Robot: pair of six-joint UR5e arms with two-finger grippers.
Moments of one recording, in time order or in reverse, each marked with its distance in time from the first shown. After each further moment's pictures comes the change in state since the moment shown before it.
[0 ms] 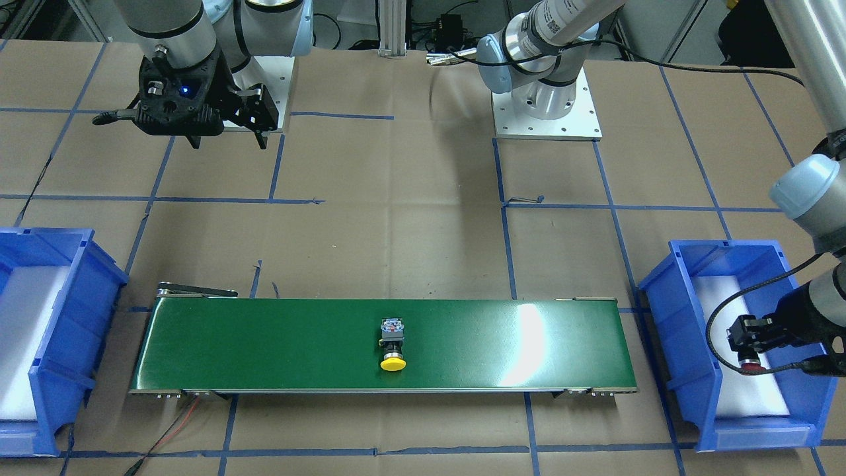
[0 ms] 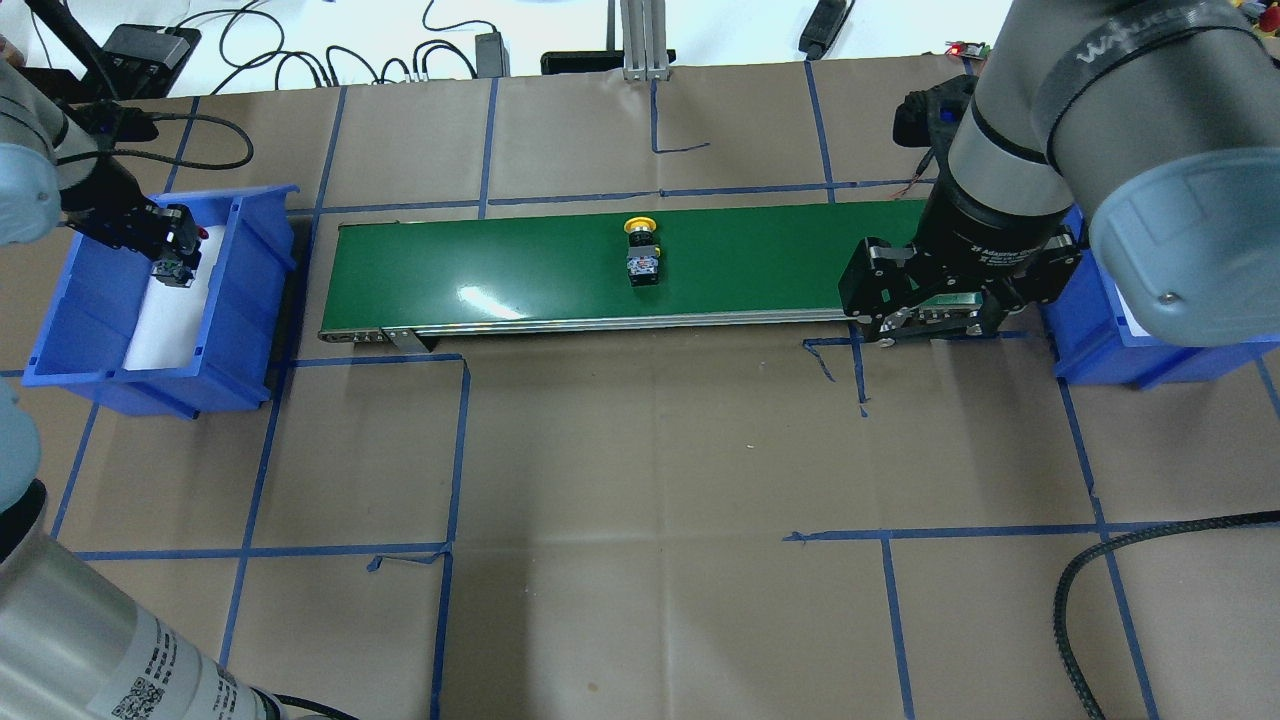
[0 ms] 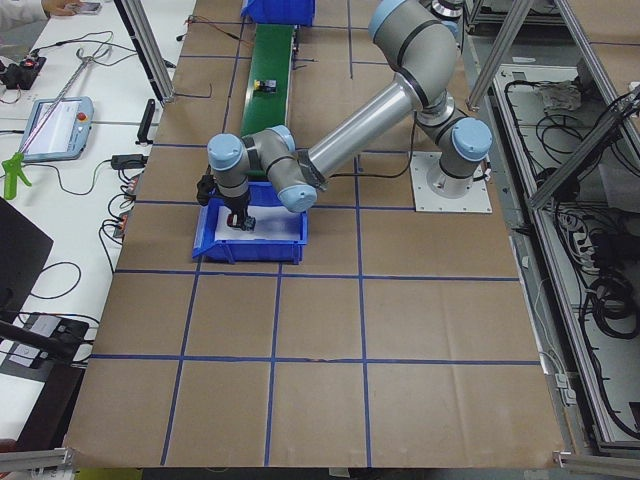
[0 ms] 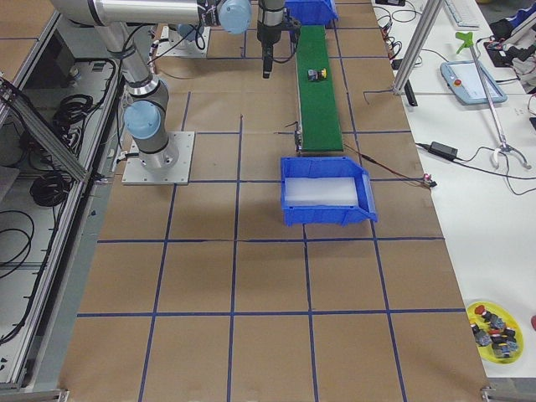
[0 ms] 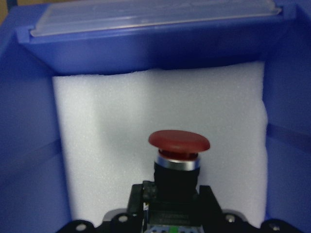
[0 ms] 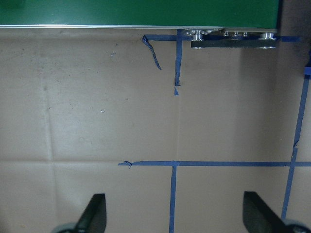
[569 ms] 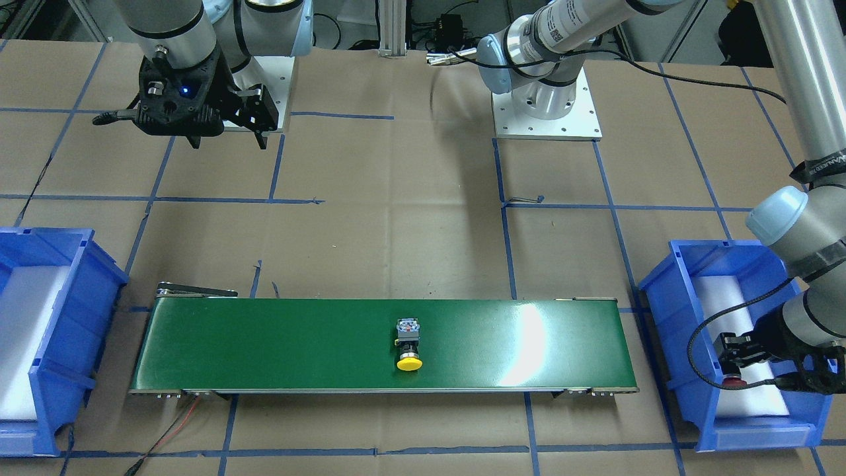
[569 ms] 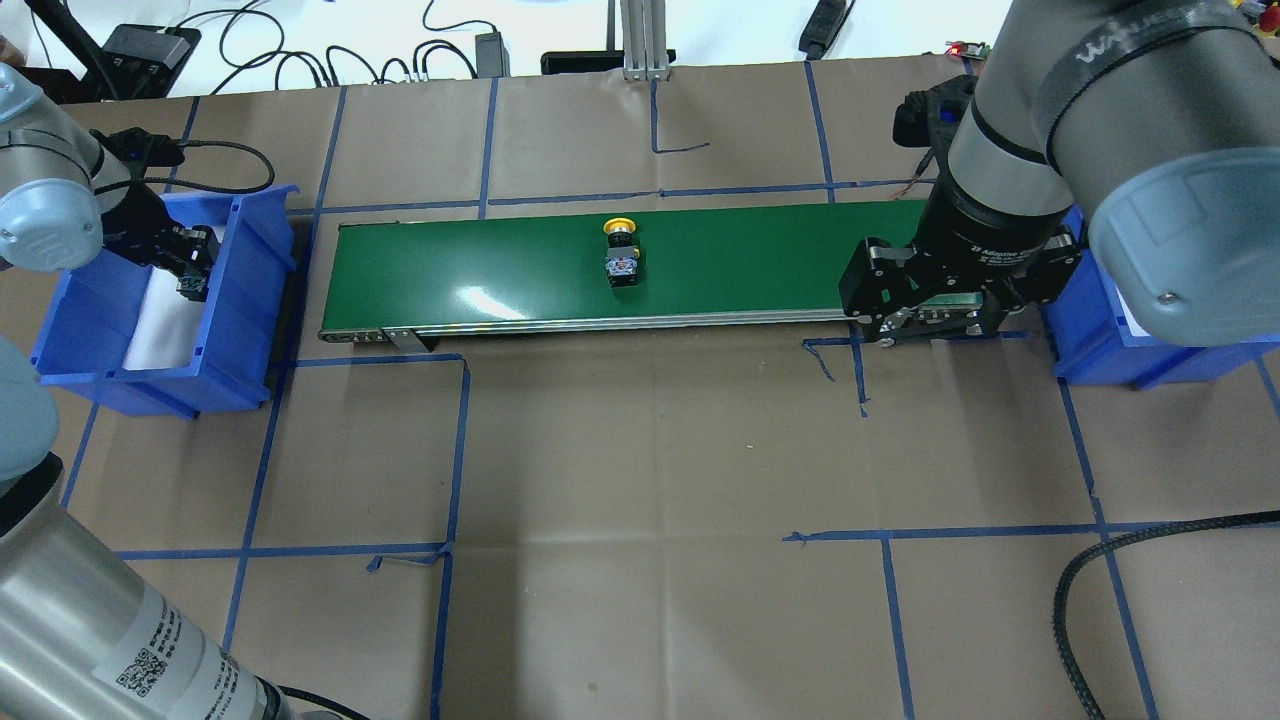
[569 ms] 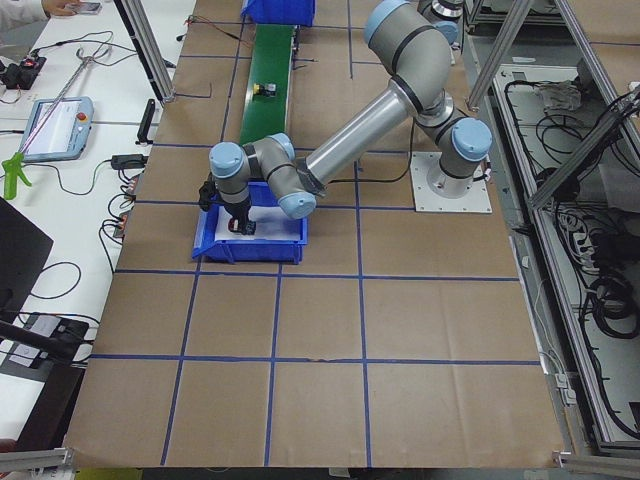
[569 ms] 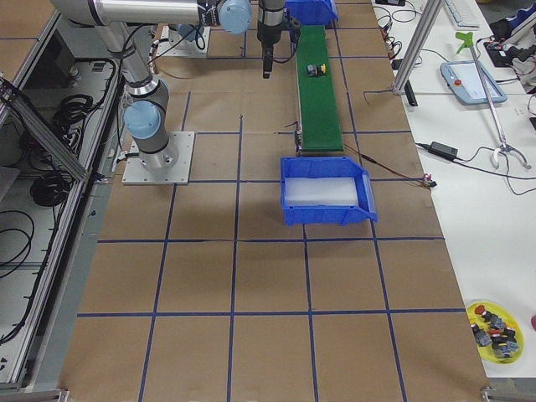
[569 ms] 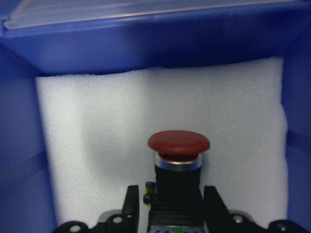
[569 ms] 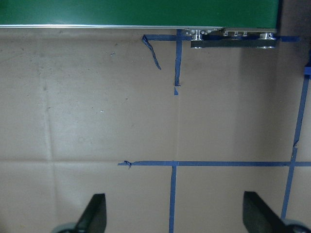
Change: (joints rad) left arm 0.001 -0.105 -0.038 0.160 -0.005 0.006; right arm 0.000 0.001 0.000 0.000 -0.001 0.000
